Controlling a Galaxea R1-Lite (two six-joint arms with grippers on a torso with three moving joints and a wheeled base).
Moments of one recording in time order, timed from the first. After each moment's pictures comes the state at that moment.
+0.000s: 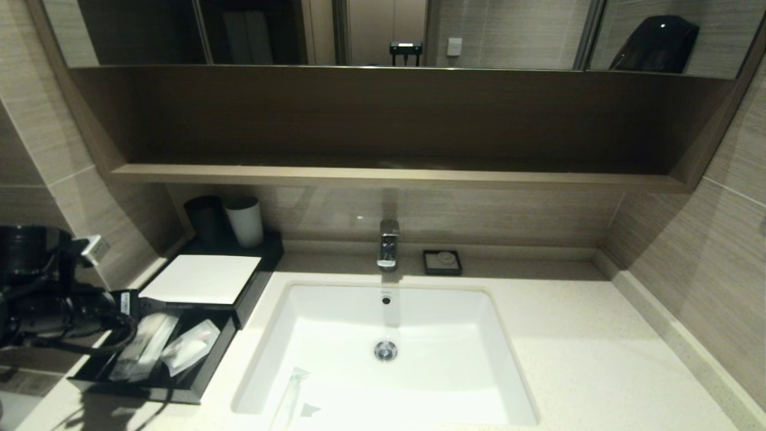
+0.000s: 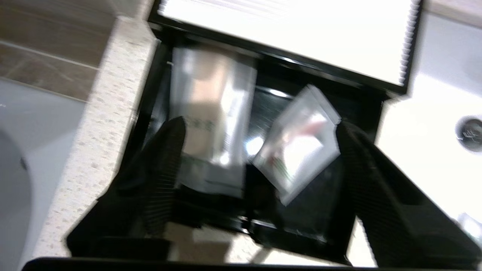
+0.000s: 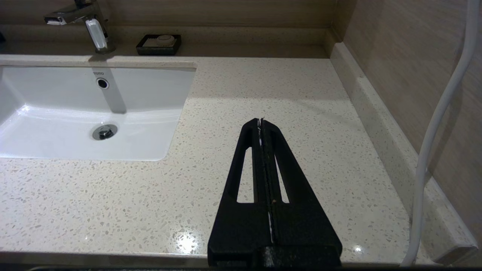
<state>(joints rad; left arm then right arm) 0.29 1.69 -0.70 -0.25 -0.15 0.03 0.00 0.00 0.00 0.00 0.00 0.00</state>
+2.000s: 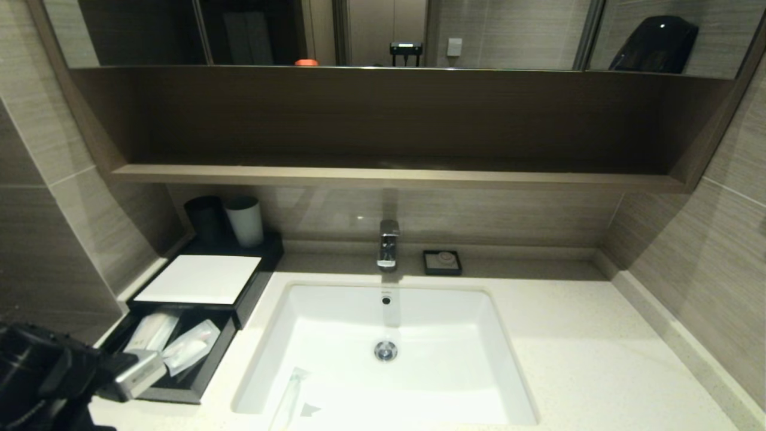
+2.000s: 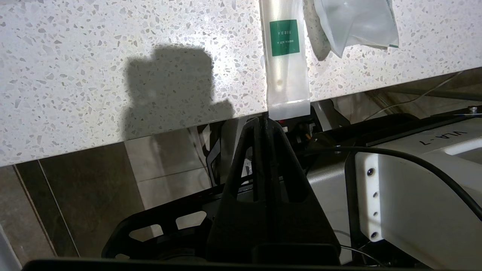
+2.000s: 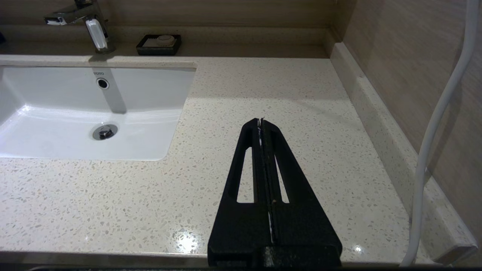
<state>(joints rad) -0.34 1.19 -0.47 0.34 -0.16 -0.16 0.00 0.00 0.00 0.00 0.00 0.00</state>
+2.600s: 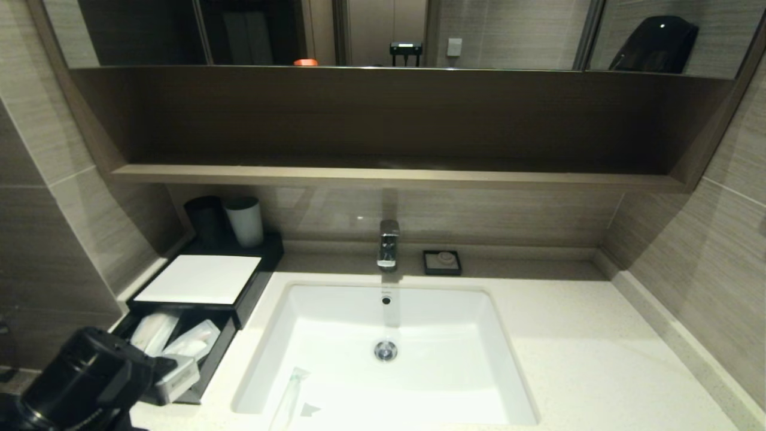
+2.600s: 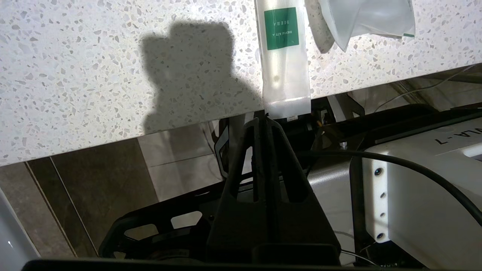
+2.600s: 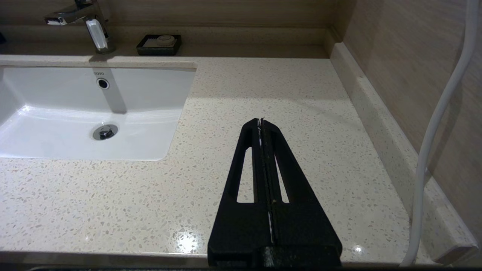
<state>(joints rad) -0.49 1.29 -0.48 0.31 -0.07 -0.26 0.00 0.00 0.00 0.00 0.00 0.00</state>
